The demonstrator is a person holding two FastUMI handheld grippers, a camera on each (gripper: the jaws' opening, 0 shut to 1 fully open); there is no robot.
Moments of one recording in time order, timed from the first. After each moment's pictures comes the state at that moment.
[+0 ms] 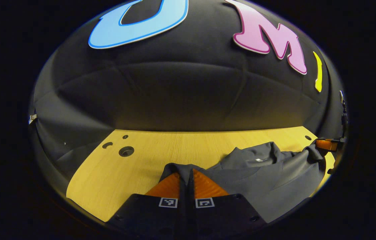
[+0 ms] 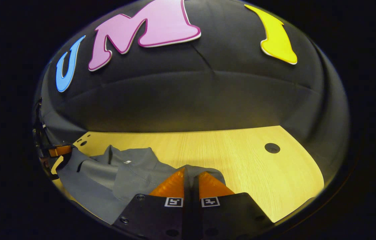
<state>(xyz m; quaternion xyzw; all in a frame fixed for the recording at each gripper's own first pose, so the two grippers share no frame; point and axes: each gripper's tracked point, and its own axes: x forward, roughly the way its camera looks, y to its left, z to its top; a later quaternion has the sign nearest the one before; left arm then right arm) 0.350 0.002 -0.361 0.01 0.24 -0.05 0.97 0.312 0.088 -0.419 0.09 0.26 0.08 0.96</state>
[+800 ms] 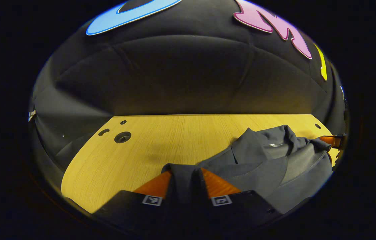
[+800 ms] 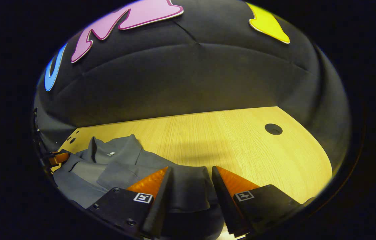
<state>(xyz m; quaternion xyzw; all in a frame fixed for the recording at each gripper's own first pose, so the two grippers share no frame) 0.354 0.006 -0.405 0.02 0.27 -0.03 0.96 0.311 0.078 -0.455 0.10 0.31 0.05 0.94</state>
